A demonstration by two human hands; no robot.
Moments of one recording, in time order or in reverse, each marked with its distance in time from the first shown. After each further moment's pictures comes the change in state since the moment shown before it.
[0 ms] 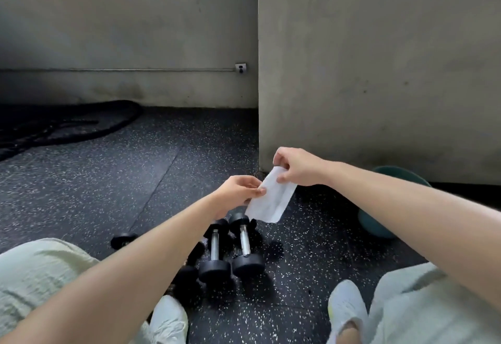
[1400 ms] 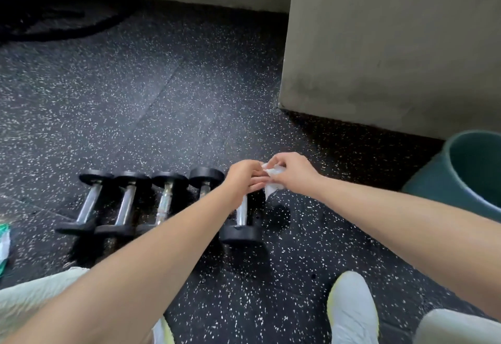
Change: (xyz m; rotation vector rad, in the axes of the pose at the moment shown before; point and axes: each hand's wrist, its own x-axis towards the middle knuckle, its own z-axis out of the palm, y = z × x) left_hand 0.165 -0.175 0.038 -0.566 0.375 -0.465; right_hand 0.129 0.134 0.225 0.422 -0.161 0.201
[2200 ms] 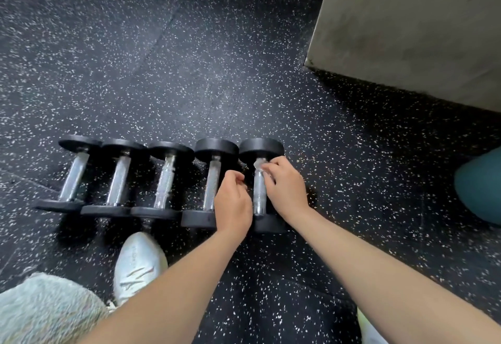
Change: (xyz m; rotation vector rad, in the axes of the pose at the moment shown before) left_hand 0.043 -0.144 -0.071 0.525 0.520 0.398; right_hand 0.038 0.066 0.171 -0.145 0.258 -0.140
